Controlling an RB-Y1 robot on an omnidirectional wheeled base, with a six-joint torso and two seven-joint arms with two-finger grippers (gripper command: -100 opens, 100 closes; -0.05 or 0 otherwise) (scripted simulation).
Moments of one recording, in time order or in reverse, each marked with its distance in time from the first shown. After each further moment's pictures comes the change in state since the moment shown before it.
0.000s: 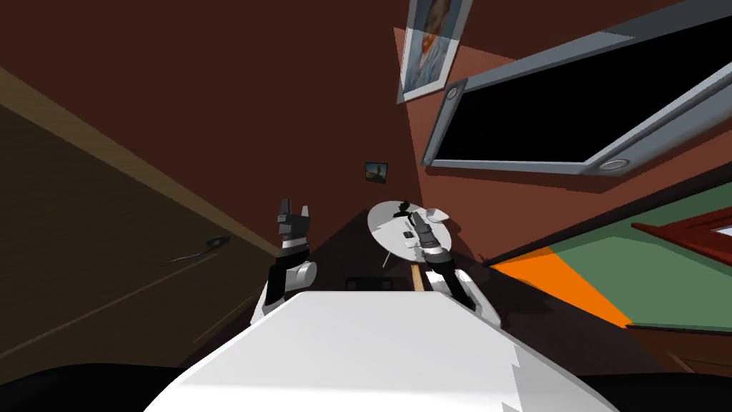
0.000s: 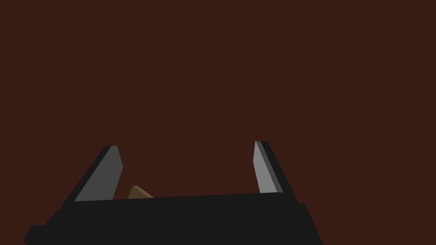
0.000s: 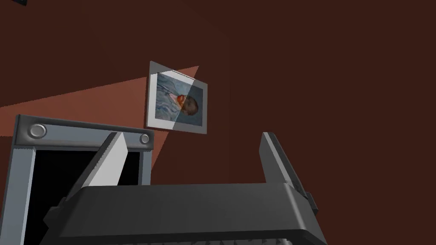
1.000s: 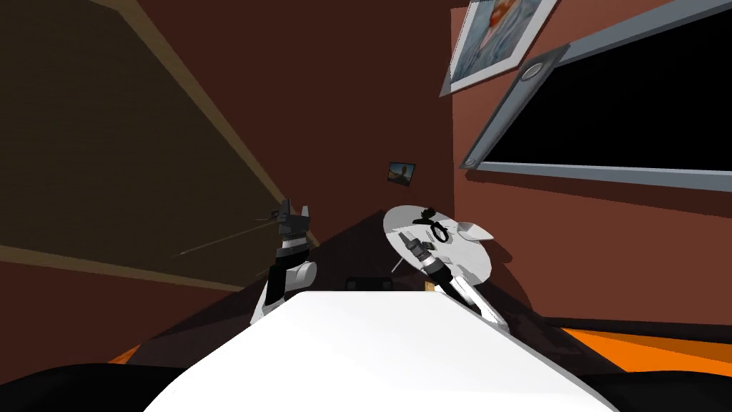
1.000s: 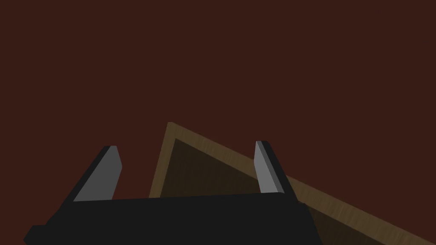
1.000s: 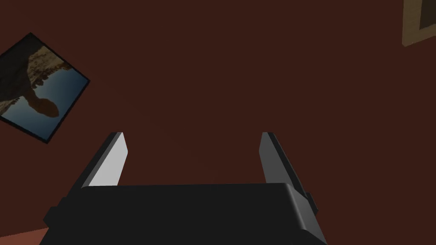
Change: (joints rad) left arm 0.000 0.000 0.000 0.000 0.000 0.000 0.000; right arm 0.023 -0.165 0.038 0.247 0.269 -0.005 0.015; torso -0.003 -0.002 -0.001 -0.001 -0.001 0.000
